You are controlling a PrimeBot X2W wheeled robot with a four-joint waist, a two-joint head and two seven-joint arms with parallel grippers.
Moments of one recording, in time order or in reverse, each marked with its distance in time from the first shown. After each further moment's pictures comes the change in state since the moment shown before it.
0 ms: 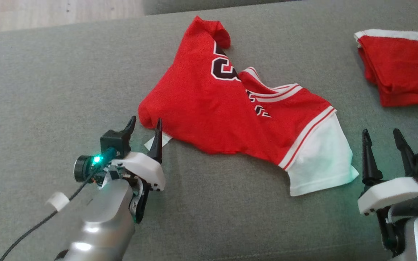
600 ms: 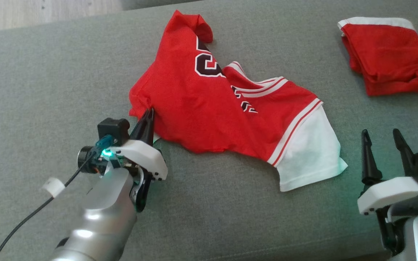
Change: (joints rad) left arm -0.073 -0.017 -0.022 0.070 -0.099 -0.077 0.022; right arm -0.006 0.000 0.000 0.012 -0.004 0.000 -0.002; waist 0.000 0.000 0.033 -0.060
